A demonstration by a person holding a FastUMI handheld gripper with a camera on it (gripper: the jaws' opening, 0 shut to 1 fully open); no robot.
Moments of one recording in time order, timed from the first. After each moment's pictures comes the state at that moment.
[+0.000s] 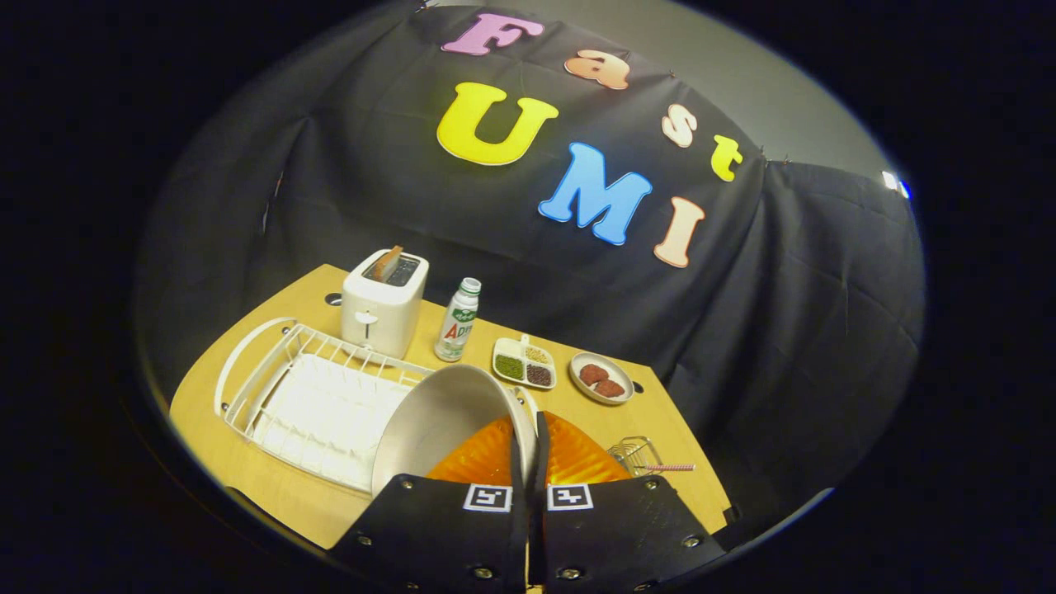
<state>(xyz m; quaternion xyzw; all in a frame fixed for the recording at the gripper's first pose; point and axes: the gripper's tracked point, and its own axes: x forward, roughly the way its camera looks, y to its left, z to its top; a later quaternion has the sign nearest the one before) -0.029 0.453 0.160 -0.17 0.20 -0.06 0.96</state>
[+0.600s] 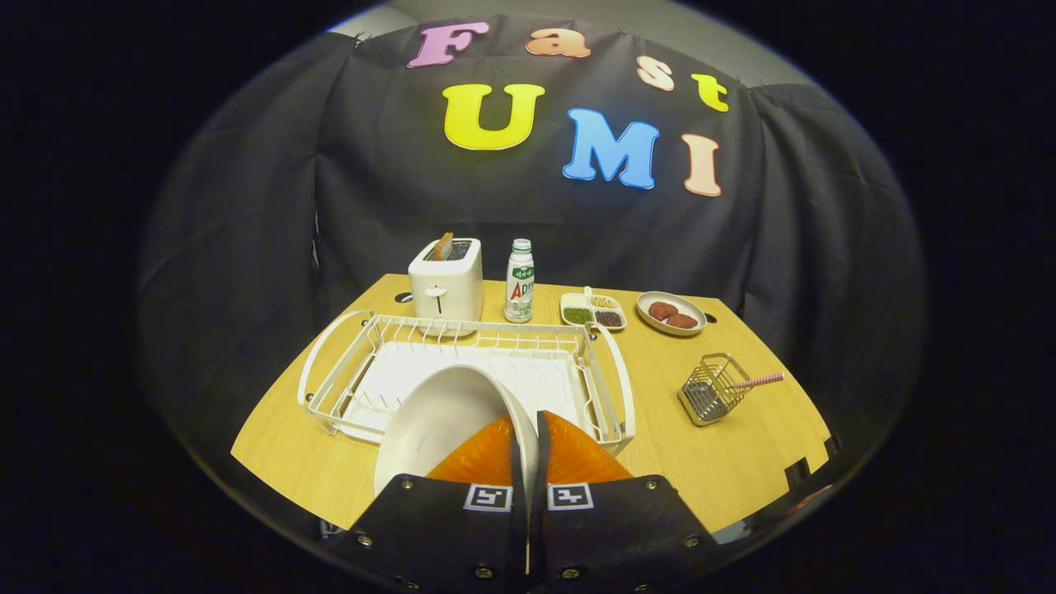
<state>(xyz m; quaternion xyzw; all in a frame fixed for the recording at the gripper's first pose) -0.091 0.470 0.089 -0.03 0.23 0.02 0.97</state>
